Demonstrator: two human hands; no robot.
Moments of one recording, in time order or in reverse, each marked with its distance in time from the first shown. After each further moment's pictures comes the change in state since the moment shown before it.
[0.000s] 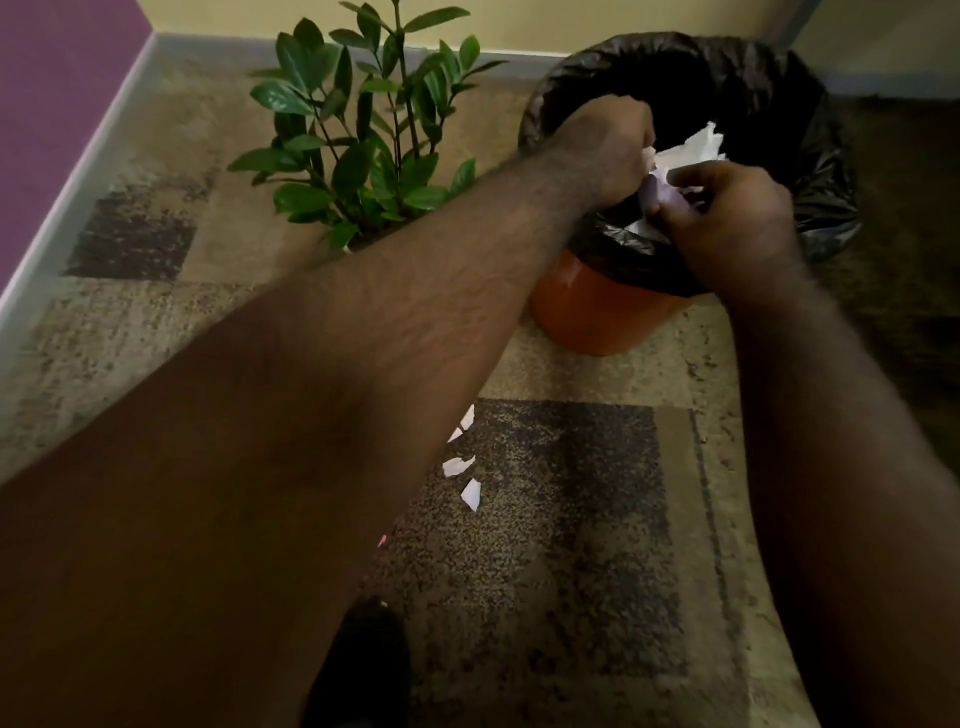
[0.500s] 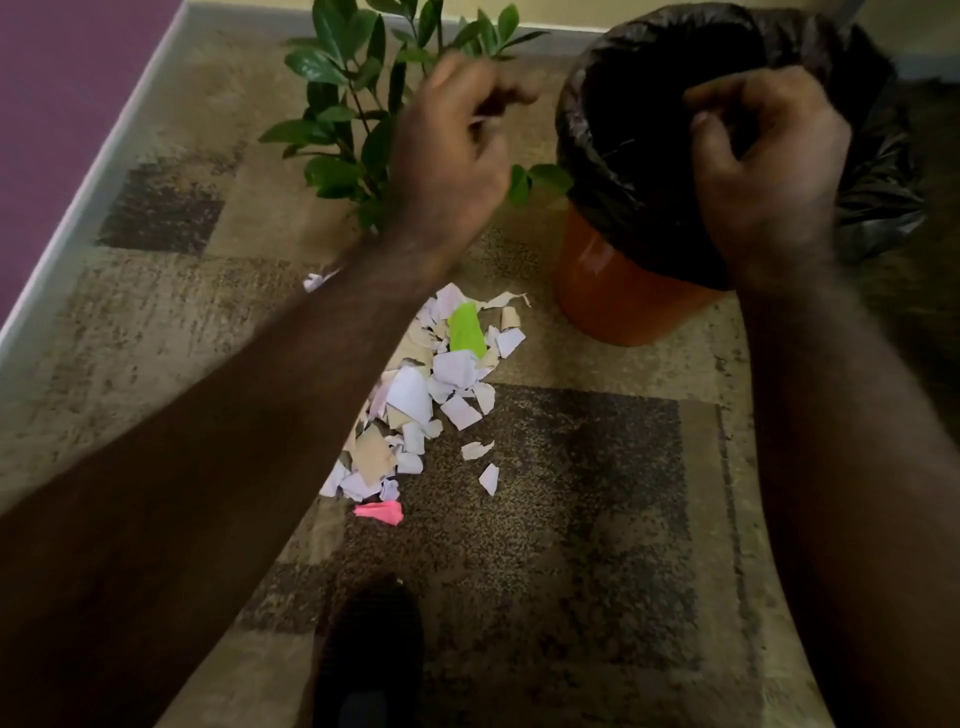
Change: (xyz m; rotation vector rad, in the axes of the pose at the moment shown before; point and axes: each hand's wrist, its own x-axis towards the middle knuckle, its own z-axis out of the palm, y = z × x) left_hand -0.096 -0.083 -0.039 -0.378 0.571 0.057; right_hand -0.011 -0.035 -0.001 0.092 0.207 -0.263
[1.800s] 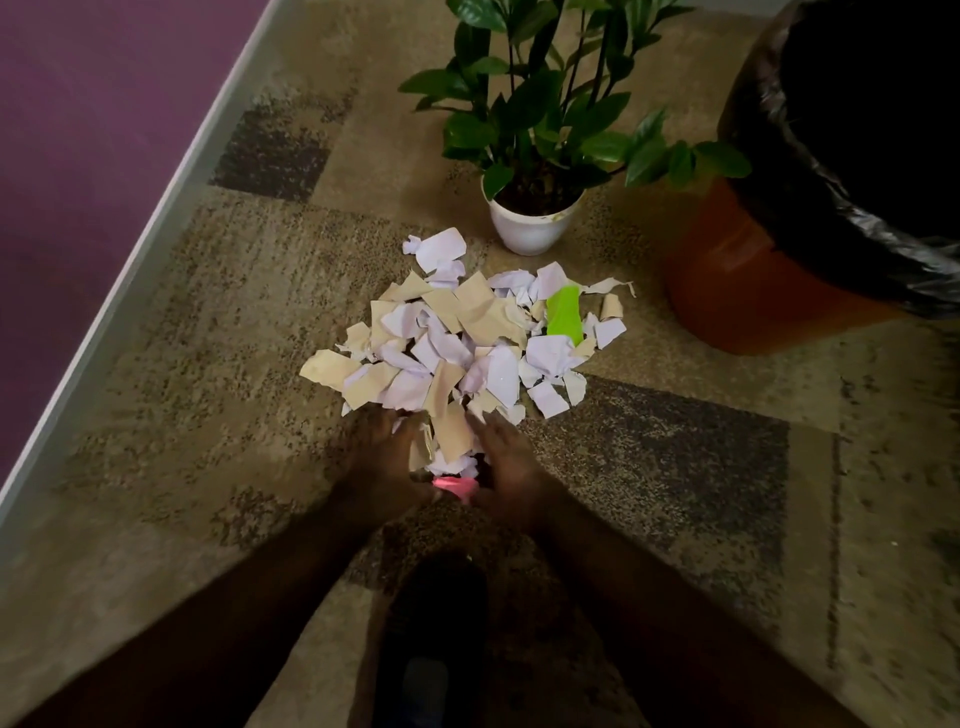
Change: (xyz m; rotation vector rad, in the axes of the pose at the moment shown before) left_hand -0.287 -0.169 -0.104 0.552 -0.740 -0.803; right_hand -0.273 -0.021 0.202 0.151 -1.307 0.080
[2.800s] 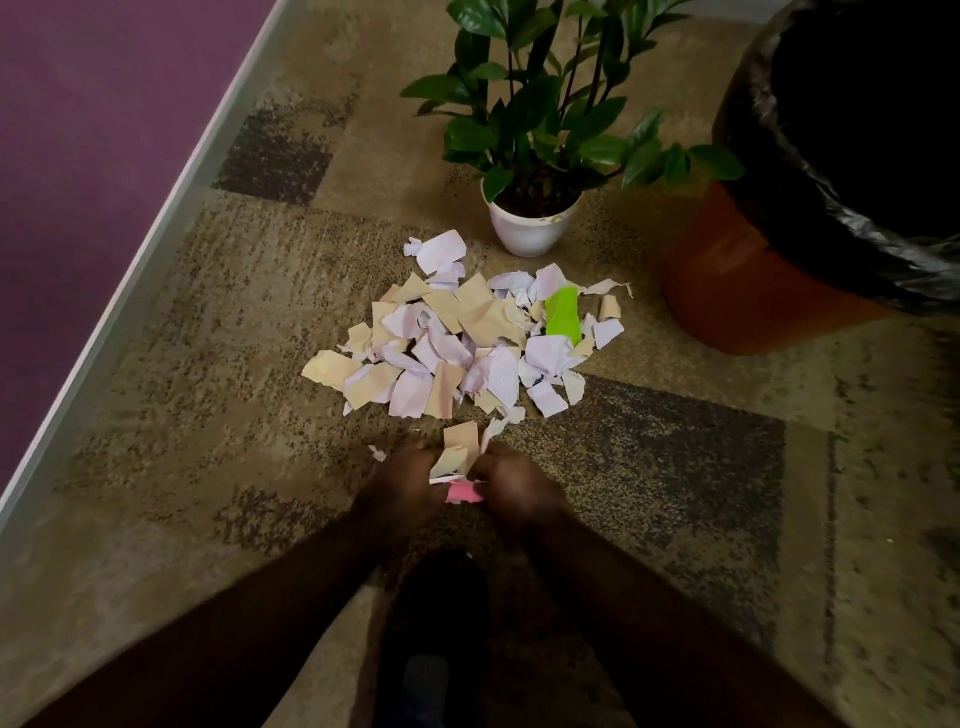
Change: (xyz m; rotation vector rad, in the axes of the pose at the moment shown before) left_hand -0.015 0.019 0.015 -0.113 0.000 0.120; right_hand -0.001 0.002 0.010 -0.317 0.012 -0.082
